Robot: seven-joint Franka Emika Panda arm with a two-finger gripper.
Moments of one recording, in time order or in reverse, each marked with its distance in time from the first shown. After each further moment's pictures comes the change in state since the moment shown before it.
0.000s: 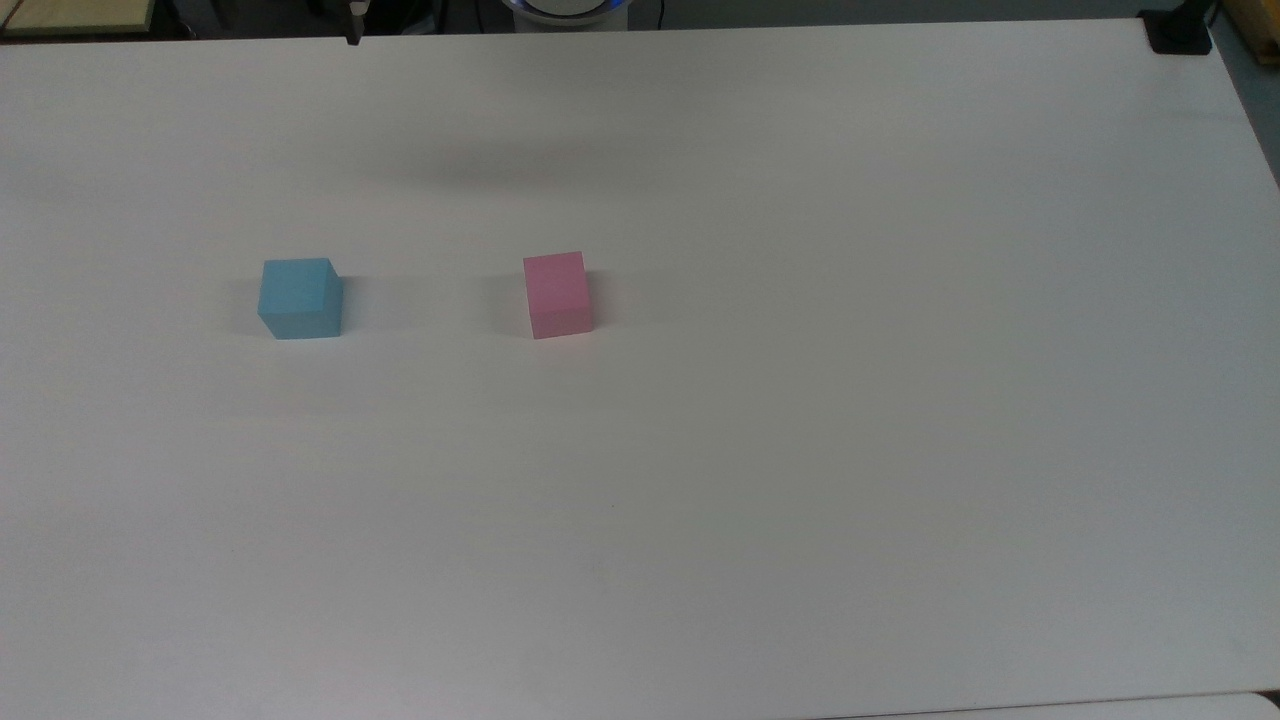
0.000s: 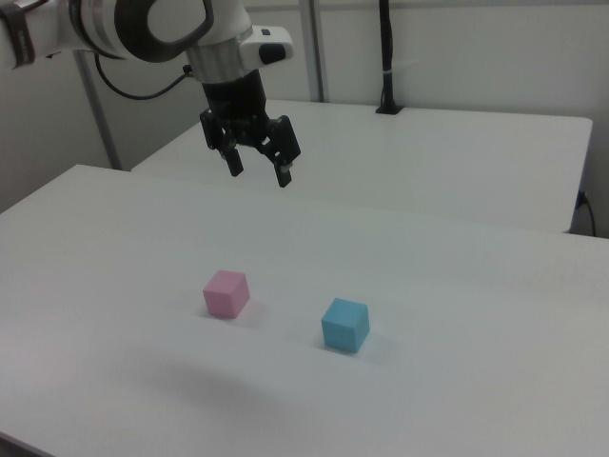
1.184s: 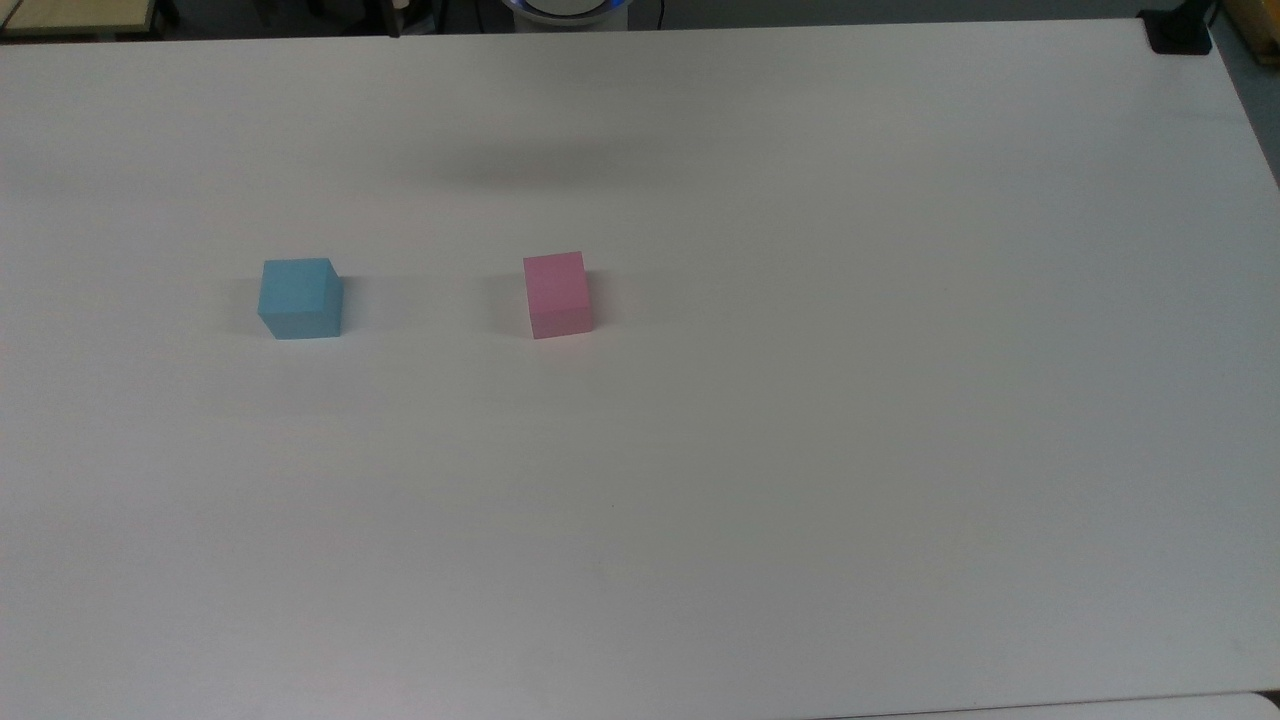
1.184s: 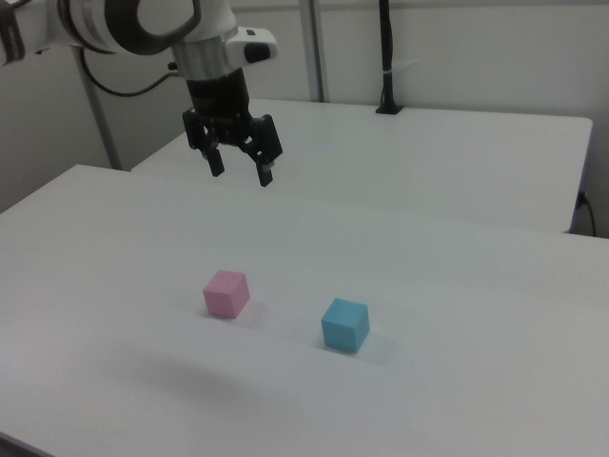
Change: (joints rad) arm 0.016 0.003 0.032 0.017 0.000 -0.065 0.005
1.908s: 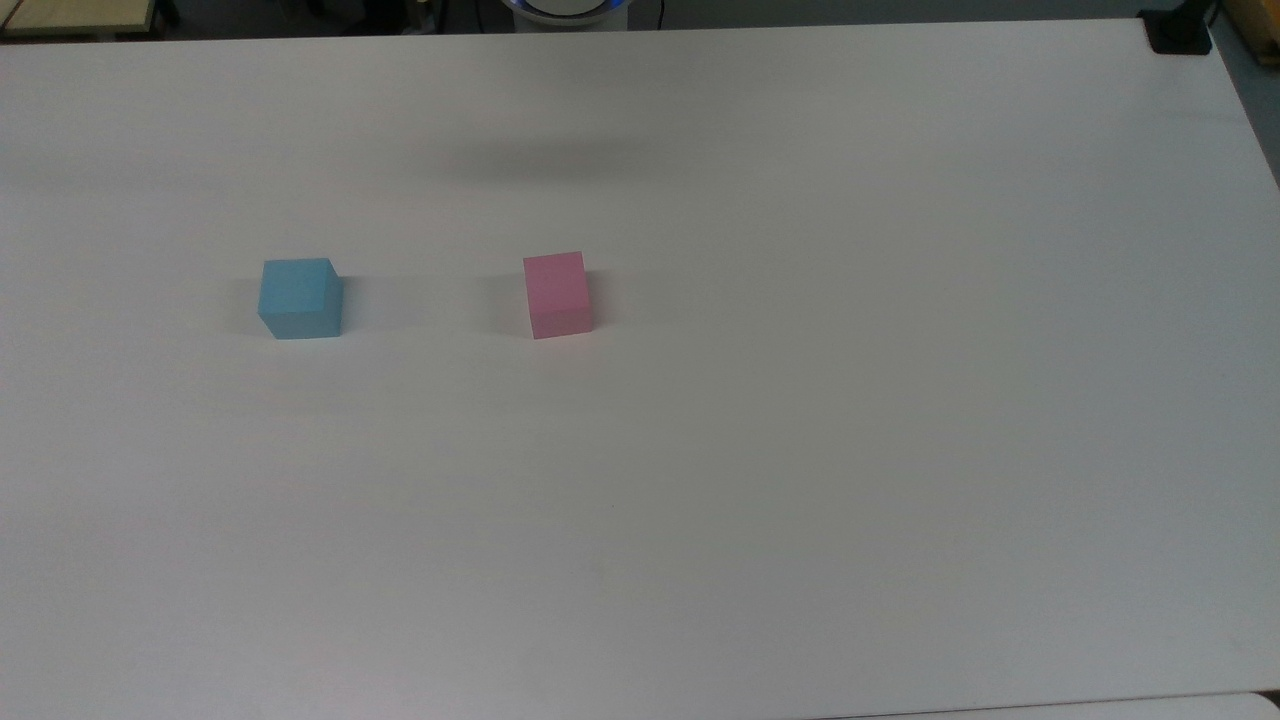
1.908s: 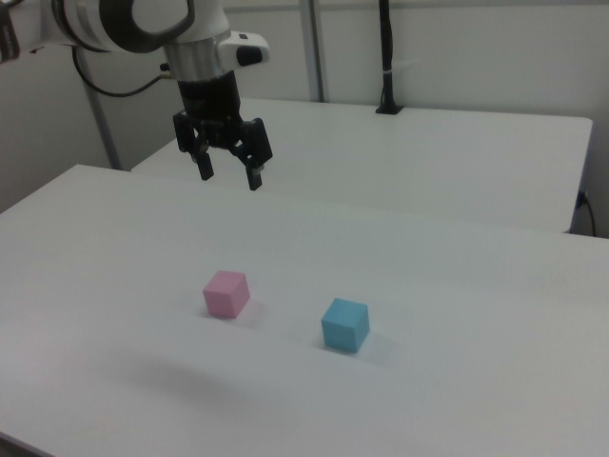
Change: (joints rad) arm -0.004 -0.002 0.020 0.001 0.000 -0.049 0.001
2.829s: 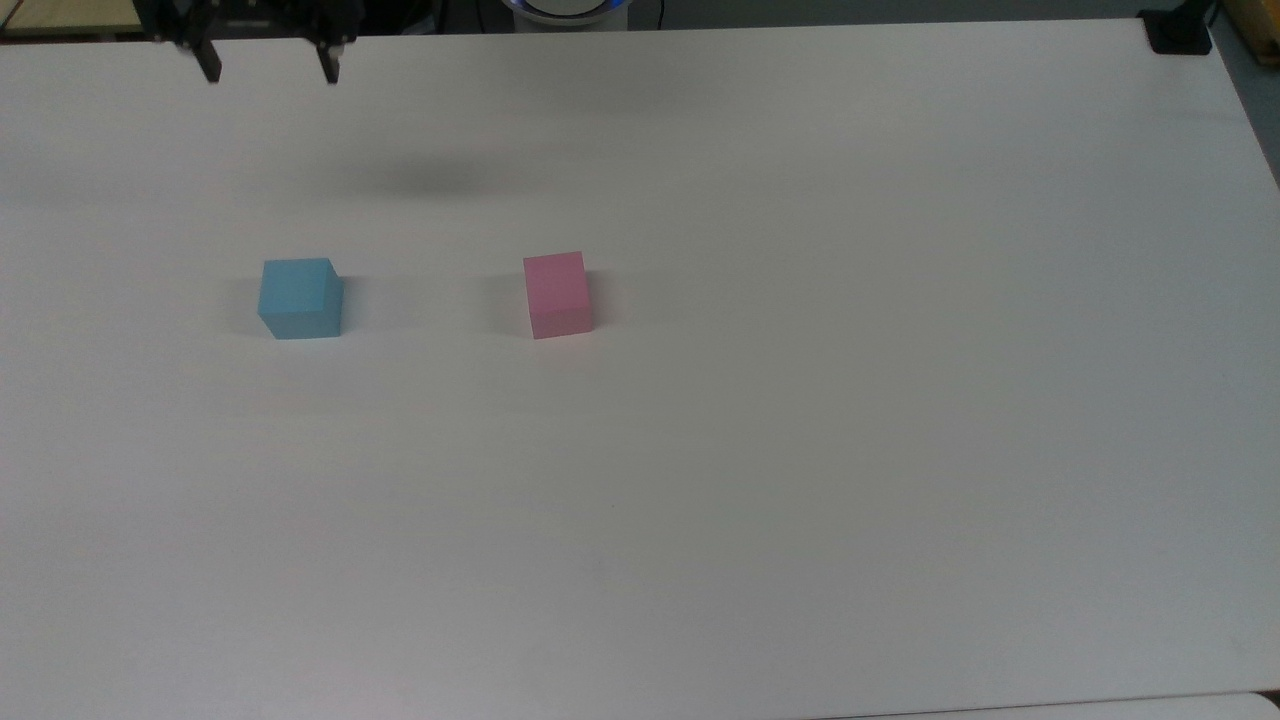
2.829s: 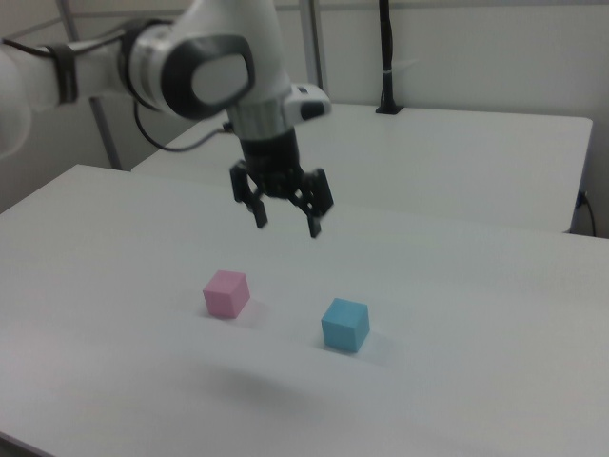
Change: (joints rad) arm -0.134 0.036 -0.006 -0.141 0.001 0.214 -0.208
